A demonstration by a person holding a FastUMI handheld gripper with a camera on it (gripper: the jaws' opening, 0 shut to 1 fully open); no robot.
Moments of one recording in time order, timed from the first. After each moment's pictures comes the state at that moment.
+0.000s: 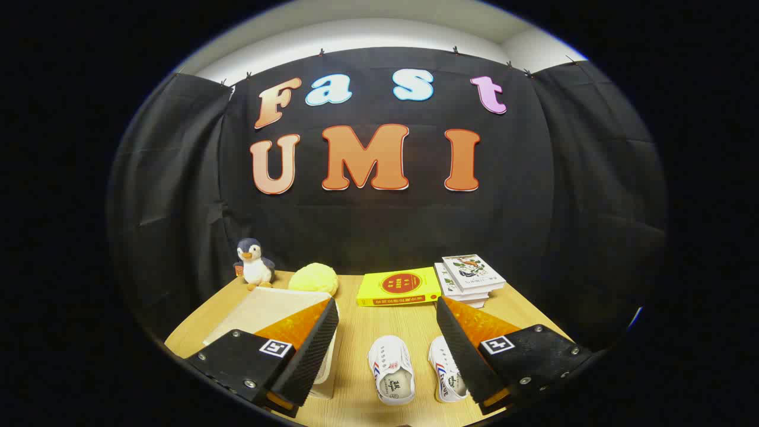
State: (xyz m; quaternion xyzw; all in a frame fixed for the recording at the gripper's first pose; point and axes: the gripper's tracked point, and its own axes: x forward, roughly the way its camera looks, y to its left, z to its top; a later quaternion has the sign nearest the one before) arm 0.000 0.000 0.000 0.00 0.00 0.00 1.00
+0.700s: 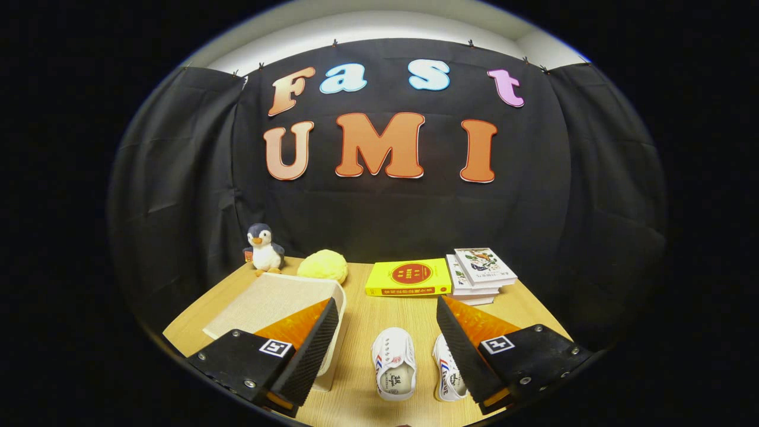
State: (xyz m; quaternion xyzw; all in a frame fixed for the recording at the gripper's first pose) arm 0.005 0.007 -0.016 -0.02 0.03 0.03 1.00
